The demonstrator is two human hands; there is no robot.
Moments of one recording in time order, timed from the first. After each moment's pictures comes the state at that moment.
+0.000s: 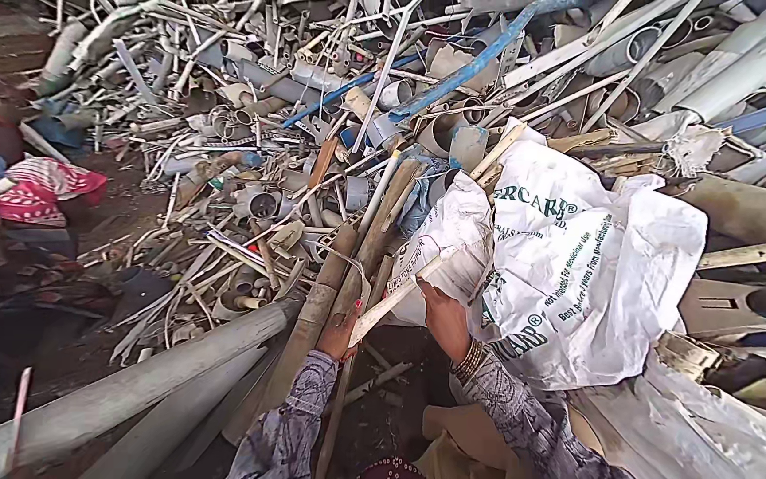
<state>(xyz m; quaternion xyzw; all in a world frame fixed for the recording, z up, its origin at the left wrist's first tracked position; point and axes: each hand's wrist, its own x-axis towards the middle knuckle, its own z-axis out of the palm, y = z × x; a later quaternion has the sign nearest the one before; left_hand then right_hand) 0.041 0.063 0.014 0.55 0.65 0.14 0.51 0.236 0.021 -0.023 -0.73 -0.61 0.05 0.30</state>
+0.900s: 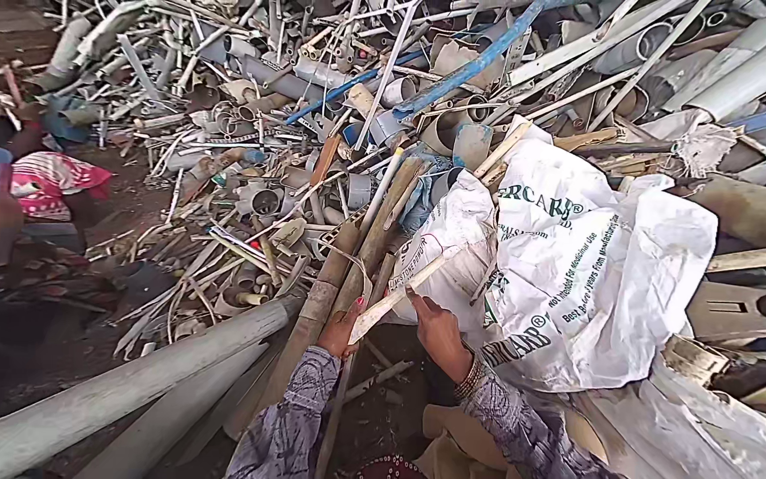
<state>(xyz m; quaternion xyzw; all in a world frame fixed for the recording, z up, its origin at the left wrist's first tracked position) 0.044 0.064 0.019 0.50 0.65 0.16 0.54 0.222 0.018 -0.046 -0.67 -0.64 -0.01 0.38</state>
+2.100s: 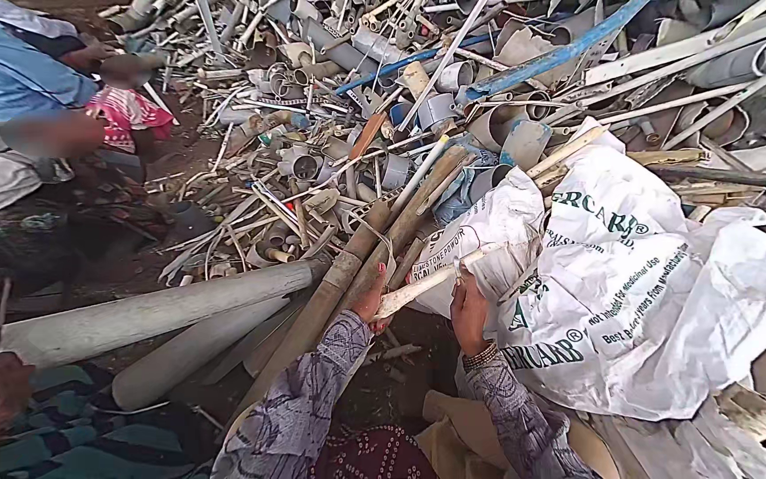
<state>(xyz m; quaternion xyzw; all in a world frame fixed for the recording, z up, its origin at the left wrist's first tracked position) 0.040 0.063 0.002 0.39 0.59 0.23 0.67 0.216 0.030 -0.077 -0.65 -0.59 -0.01 0.49</state>
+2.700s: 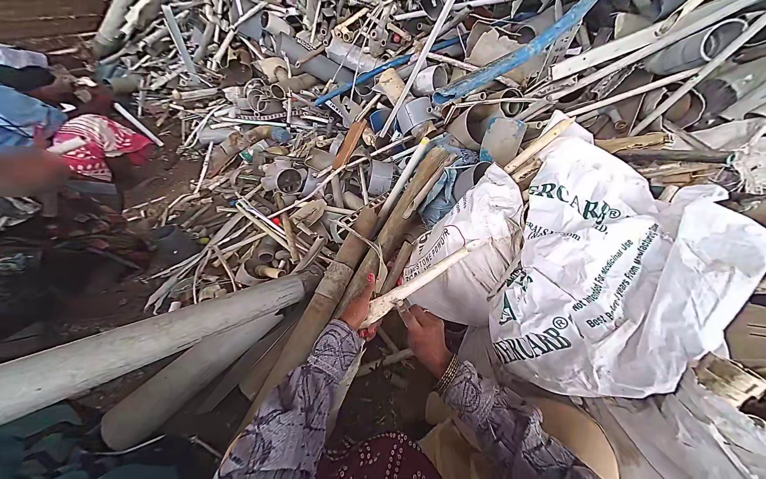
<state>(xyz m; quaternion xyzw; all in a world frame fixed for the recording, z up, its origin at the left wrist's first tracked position) 0.044 0.064 0.008 0.40 0.65 0.20 0.61 0.176 0.022 -0.110 -0.50 -0.68 -0.16 0.51</state>
